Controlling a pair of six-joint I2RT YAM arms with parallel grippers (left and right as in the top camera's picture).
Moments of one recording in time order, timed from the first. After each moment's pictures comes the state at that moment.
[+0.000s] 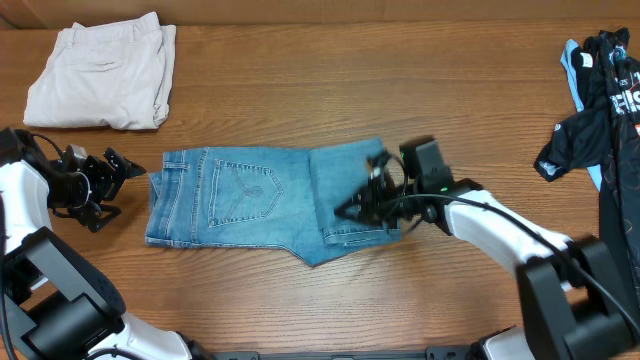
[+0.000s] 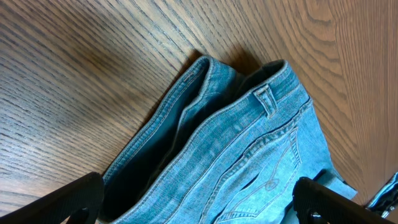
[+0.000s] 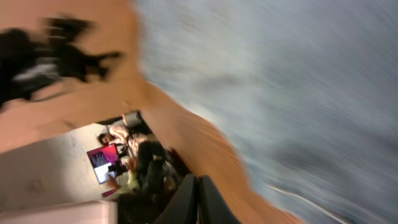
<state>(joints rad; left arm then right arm) 0.64 1.83 1.35 -1.03 0.48 -0.24 0.37 1.63 0.83 -0.16 -0.96 0.73</state>
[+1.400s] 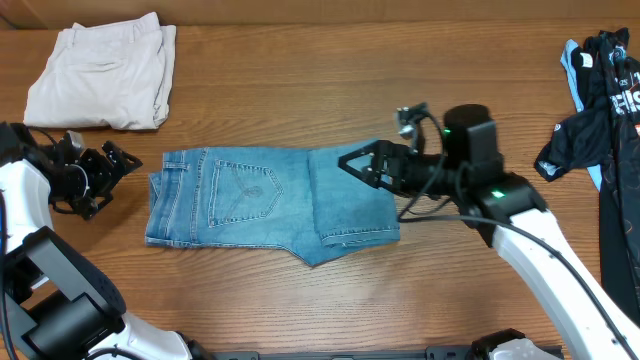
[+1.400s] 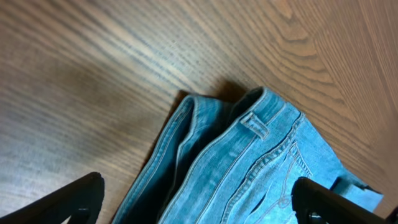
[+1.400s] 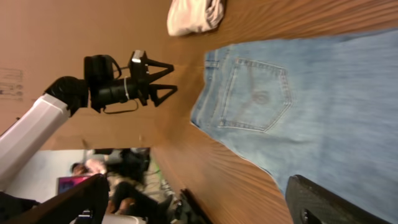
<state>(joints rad) 0.63 1.83 1.35 -0.92 0.48 -0.12 0.30 1.30 0.96 -0.32 -0.84 0.70</state>
